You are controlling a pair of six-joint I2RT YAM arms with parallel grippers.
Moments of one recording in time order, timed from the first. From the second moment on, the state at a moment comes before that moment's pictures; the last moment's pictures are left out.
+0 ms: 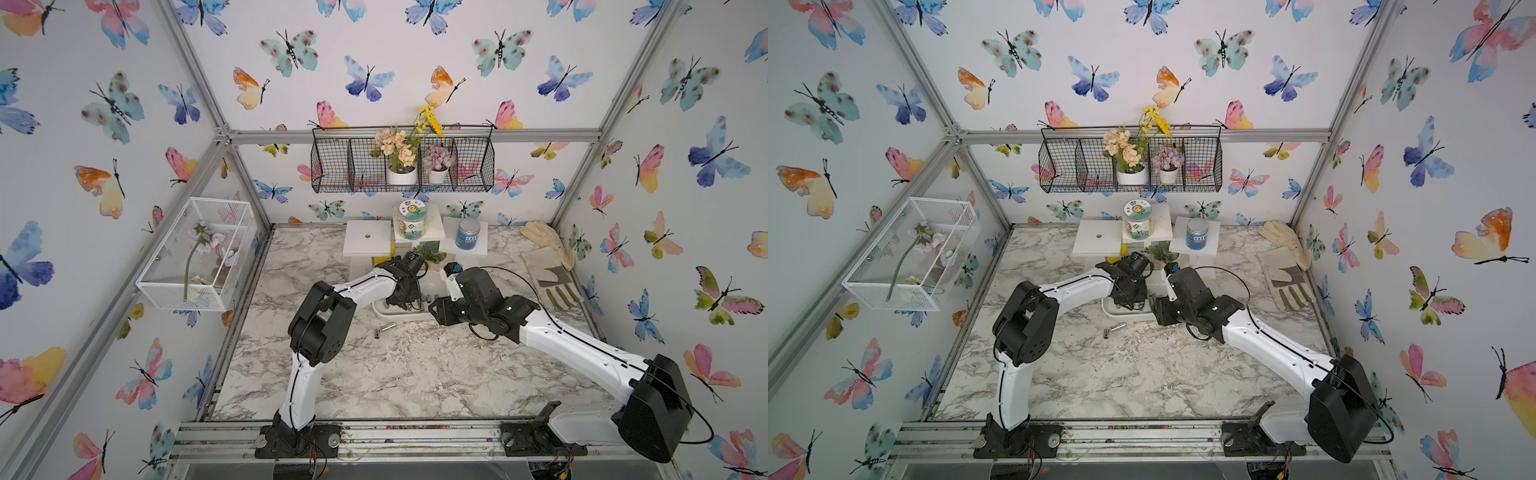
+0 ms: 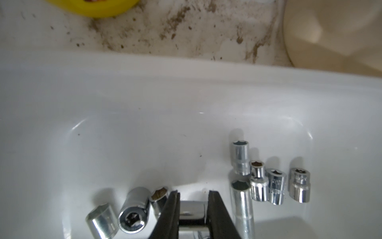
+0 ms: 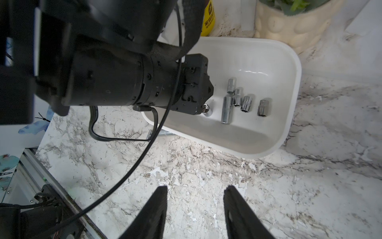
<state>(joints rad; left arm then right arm) -0.67 2.10 1.56 -0.61 -0.09 -0.75 0.74 1.34 1.00 -0.45 -0.07 0.43</state>
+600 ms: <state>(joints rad) -0.69 2.04 1.49 -0.60 -0.10 -0.74 0.74 1.35 0.99 -0.46 -0.06 0.43</state>
